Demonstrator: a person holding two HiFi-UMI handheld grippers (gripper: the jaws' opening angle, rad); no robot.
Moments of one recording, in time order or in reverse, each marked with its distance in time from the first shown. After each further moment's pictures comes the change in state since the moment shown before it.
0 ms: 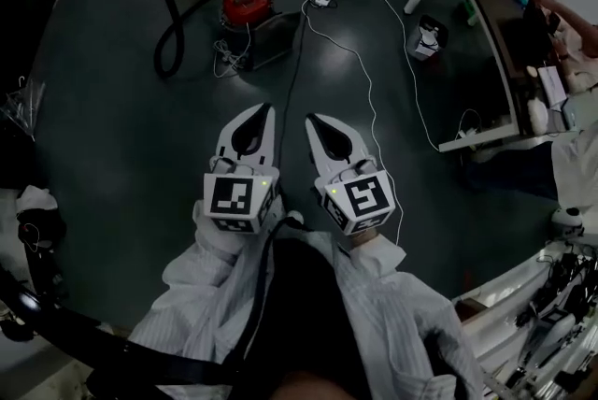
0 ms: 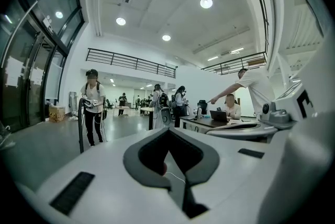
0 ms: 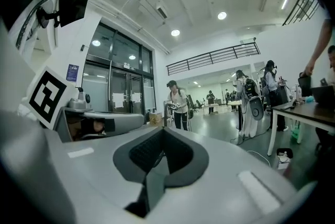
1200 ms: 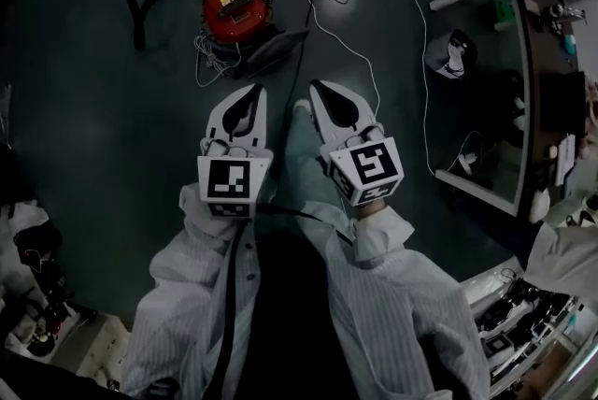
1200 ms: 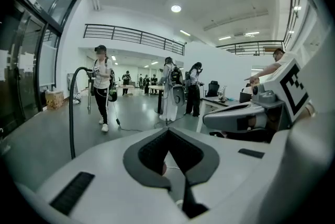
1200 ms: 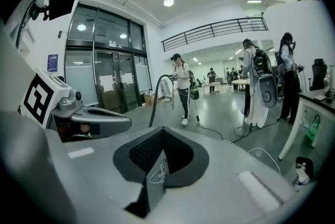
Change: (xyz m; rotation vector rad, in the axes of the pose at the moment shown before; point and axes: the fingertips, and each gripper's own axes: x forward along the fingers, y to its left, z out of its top) left arm 0.445 0.261 -0.060 -0.017 0.249 0.031; right arm 0.443 -0.301 -0.042 0.043 0.255 0.030
